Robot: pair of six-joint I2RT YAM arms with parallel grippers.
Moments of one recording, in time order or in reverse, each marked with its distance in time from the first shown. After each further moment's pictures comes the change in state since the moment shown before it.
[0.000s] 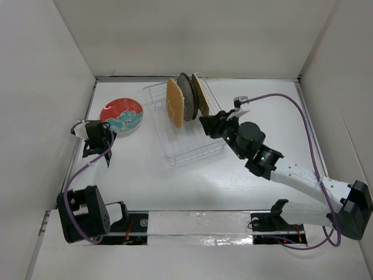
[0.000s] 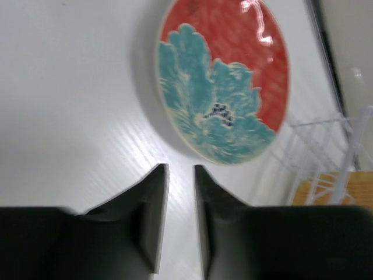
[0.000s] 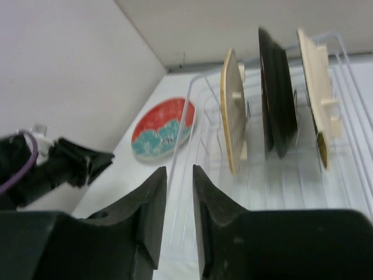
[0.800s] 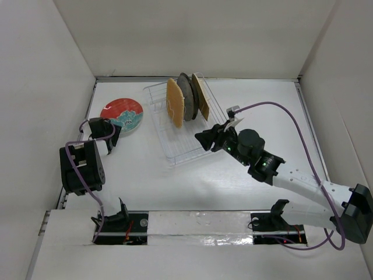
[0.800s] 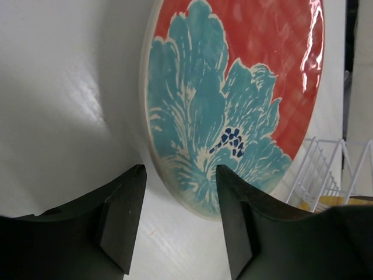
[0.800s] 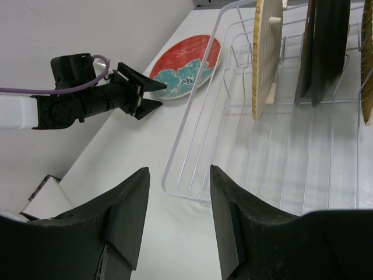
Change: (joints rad) left arm 0.080 0.498 0.082 0.310 0.222 -0.110; right arm 0.002 -0.066 -0.138 -0.047 -0.211 0.015
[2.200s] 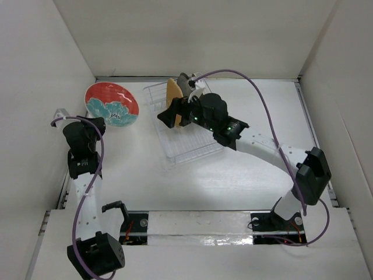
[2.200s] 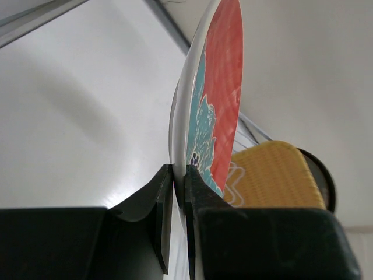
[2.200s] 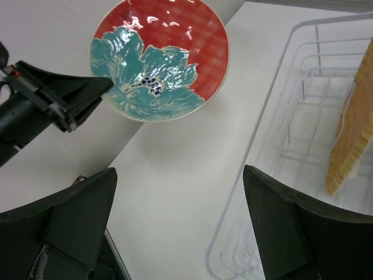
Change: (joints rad) left arm 0.055 -0.816 0.009 -0.394 0.019 0.187; right arm -0.027 0.492 0.555 -0.105 -0.220 0.017
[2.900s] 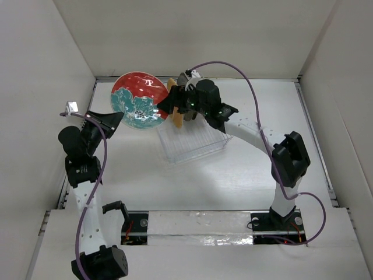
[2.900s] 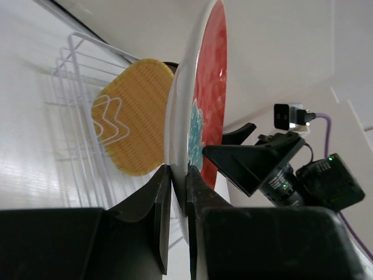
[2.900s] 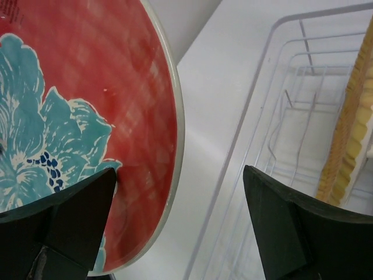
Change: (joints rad) left arm 0.000 -0.108 0.046 0.058 0.533 -0.147; right arm -0.123 0.281 0.253 -0.057 -0.128 0.055
